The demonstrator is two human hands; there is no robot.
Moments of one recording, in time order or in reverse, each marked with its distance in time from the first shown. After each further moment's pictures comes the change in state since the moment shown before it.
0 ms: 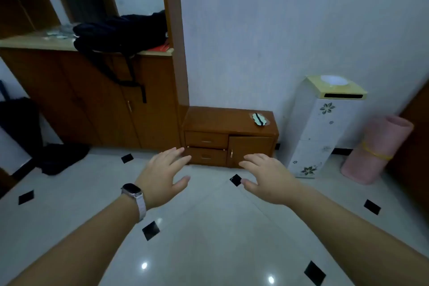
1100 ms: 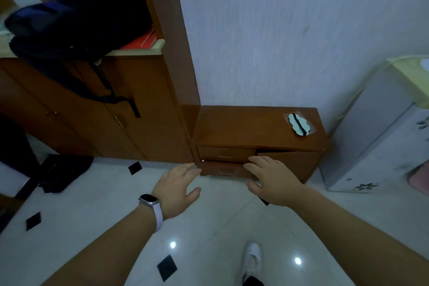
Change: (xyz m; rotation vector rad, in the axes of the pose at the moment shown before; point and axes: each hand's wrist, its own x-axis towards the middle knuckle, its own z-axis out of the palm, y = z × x) left_hand 0.333 -0.220 0.169 -0.125 -0.252 -0.123; right_hand 0.408 0.176 0.116 0.196 -0.126 -0.006
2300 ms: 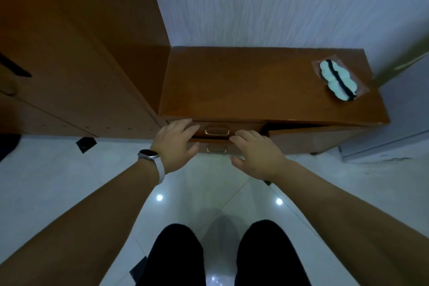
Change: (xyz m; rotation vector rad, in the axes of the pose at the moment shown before) left_hand 0.291 -0.185 0.296 0.018 -0.143 0.029; right_hand 0.269 0.151 0.263 0.087 -0.132 0.096
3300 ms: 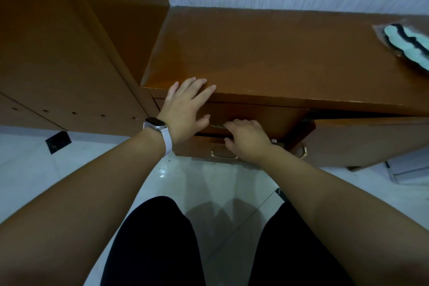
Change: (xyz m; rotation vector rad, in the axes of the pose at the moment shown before) left_hand 0.103 -0.071 0.158 0.087 0.361 0.151; right_hand 0.159 0.064 0.202 -0.018 0.098 -0.005
